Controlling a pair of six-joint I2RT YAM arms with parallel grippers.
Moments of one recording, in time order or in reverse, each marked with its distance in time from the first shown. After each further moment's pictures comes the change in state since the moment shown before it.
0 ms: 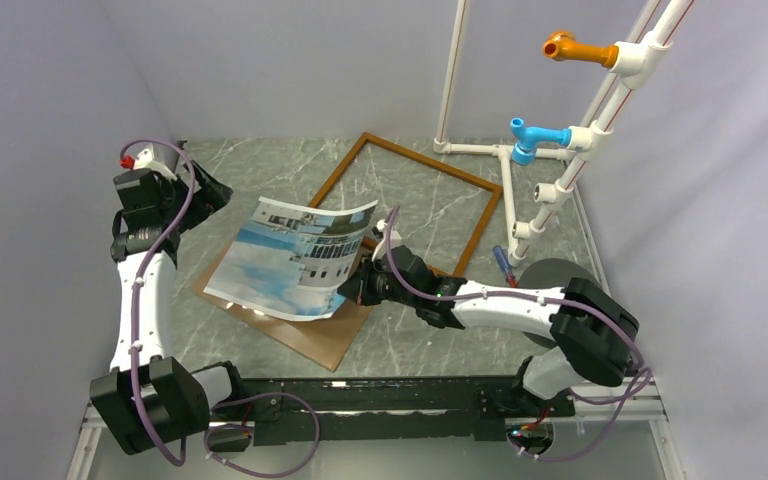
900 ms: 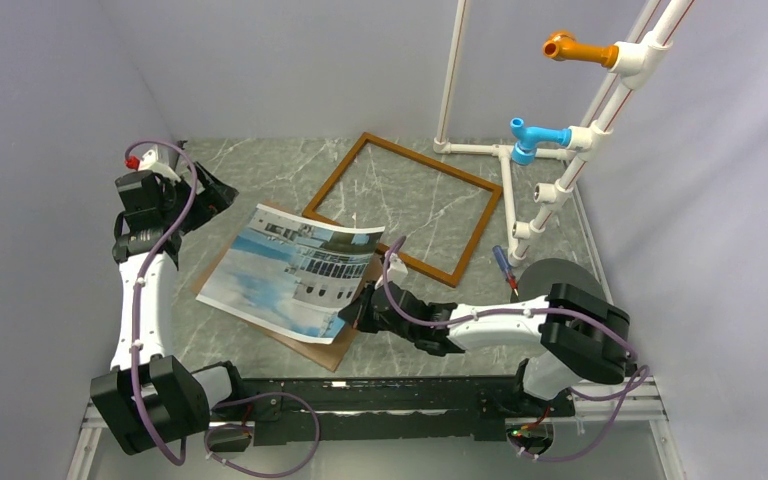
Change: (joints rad) left arm 0.000 0.000 -0.022 0.026 0.067 -0.002; right arm 0.171 0.019 -0.130 0.060 0.262 0.298
